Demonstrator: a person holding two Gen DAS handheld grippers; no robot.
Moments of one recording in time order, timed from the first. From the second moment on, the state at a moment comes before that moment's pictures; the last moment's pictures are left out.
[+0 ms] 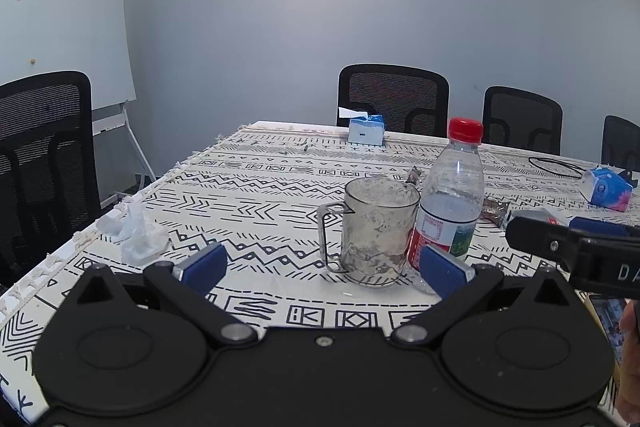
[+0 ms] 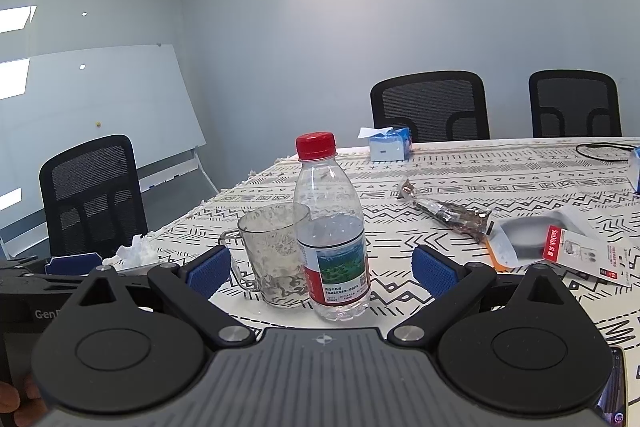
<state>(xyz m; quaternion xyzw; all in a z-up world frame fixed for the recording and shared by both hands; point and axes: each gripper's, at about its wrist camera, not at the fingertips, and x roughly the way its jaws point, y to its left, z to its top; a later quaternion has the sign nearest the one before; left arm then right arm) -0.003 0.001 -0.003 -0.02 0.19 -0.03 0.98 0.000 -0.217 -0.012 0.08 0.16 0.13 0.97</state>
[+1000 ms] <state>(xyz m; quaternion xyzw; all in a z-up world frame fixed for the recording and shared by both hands) 0.020 -0.004 -0.013 -0.02 0.18 -0.07 0.98 0.053 -0.220 -0.003 0.03 0.13 0.18 0.97</state>
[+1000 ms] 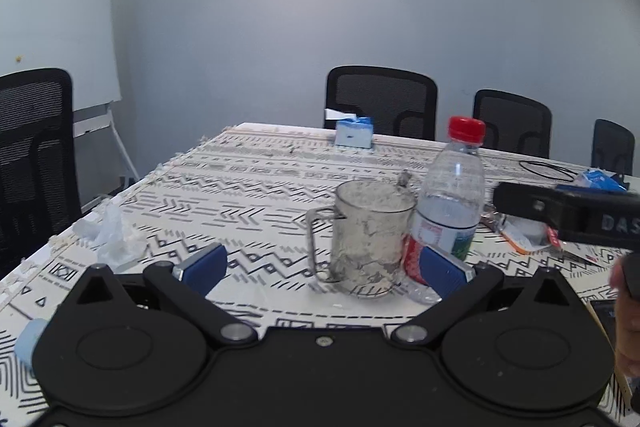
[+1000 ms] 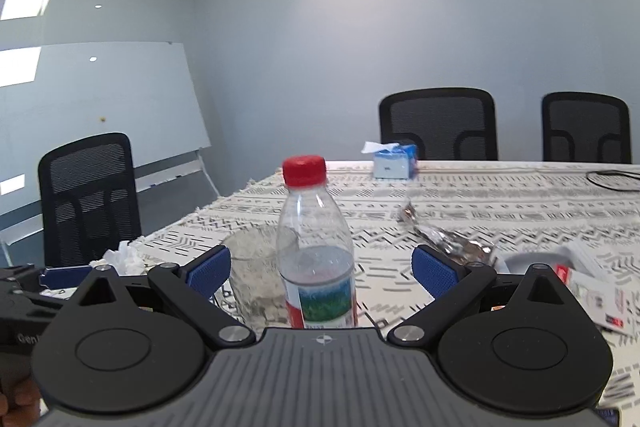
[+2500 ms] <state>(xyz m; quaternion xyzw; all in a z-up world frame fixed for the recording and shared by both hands) 0.055 -0.088 -0.046 0.05 0.11 -0.20 0.97 0.091 -0.221 0.035 -0.06 0.18 0.37 0.91</state>
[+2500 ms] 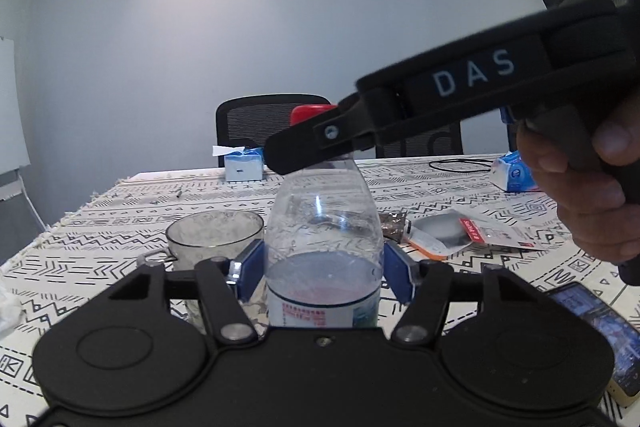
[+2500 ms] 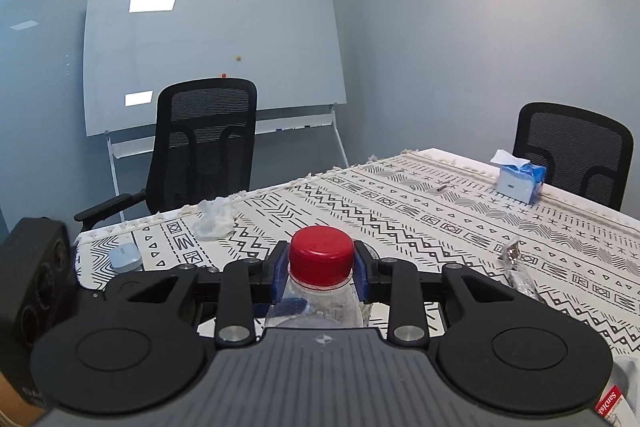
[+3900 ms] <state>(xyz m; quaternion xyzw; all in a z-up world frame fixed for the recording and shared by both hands) 0.056 -0.081 -0.038 0.06 0.11 -0.22 0.97 0.116 -0.202 0.039 -0.02 0.19 0.32 0.93</state>
